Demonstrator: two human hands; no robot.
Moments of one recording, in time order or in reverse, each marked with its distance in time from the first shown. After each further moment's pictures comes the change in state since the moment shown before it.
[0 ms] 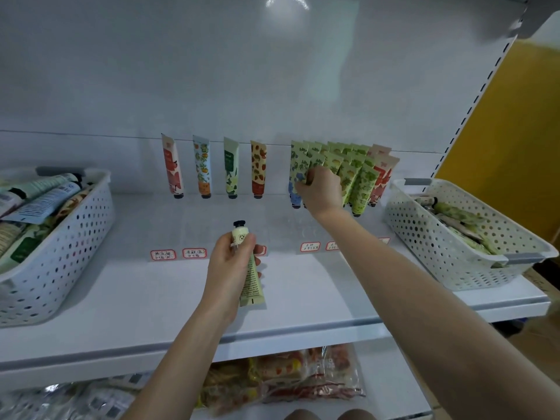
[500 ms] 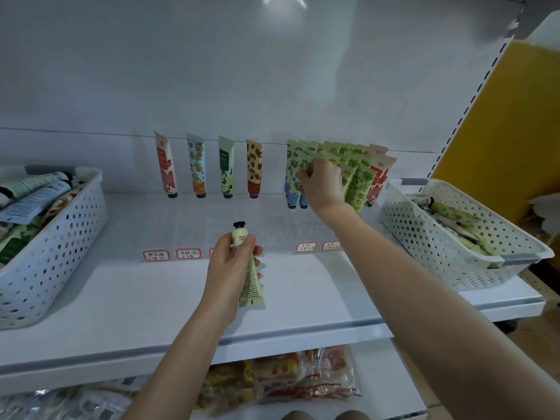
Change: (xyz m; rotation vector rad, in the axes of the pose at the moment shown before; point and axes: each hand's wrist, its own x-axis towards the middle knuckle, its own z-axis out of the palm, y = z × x) left_hand 0.004 -0.005 0.005 -0.002 -0.019 0.004; right_hand 0.006 -0.004 -0.010 -0.041 0.036 -0.065
